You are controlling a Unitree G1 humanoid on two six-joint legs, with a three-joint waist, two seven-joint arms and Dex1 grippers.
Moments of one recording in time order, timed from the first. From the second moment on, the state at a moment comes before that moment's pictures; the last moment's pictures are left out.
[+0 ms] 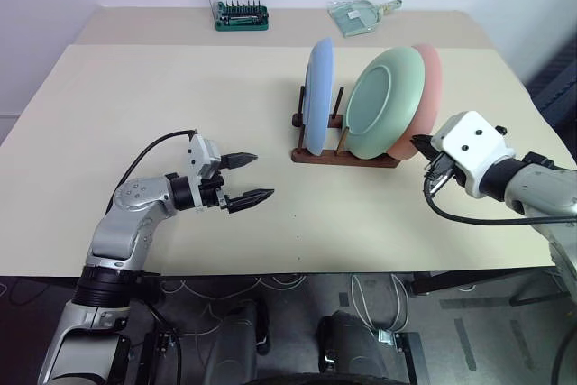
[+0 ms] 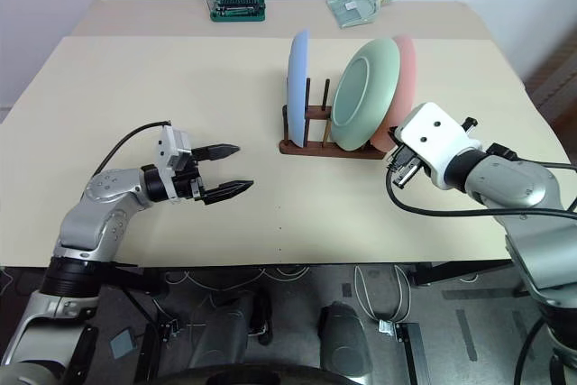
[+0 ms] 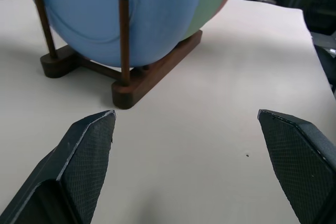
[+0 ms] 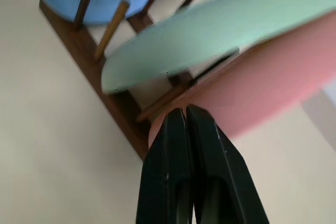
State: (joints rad) left arm -0.36 0.53 -0.01 -0.02 -0.43 0.30 -1.04; right arm -0.25 -0.96 -0.08 -0.56 0.26 0.65 0.53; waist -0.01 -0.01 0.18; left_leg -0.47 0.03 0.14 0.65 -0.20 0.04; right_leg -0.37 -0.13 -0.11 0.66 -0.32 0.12
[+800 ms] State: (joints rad) left arm -0.33 0.52 -0.01 -0.05 -0.43 0.30 -1.00; right arm -0.33 -0.88 -0.04 -0.61 0.26 0.63 0.62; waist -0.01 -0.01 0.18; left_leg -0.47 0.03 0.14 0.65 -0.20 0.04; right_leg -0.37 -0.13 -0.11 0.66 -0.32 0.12
